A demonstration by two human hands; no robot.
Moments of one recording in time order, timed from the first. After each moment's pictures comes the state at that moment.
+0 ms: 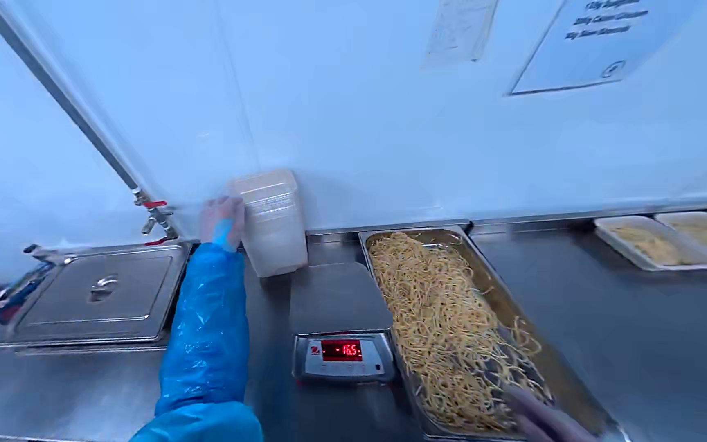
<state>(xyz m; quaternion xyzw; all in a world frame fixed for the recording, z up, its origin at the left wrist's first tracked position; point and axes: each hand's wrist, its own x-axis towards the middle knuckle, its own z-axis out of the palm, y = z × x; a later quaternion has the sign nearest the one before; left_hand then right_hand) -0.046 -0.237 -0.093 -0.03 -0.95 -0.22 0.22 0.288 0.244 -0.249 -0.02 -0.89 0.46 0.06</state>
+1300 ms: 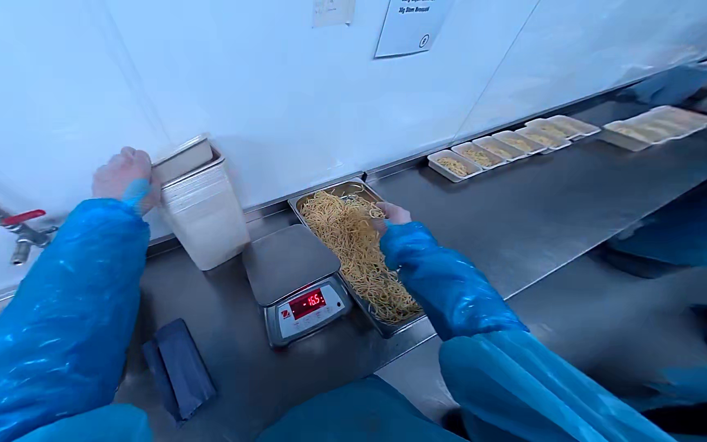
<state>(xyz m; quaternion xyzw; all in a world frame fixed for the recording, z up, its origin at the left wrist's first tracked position) -0.099 -0.274 -0.059 -0.16 -0.98 -0.04 0.14 0.080 0.210 -0.230 -0.27 -0.89 0.34 0.11</state>
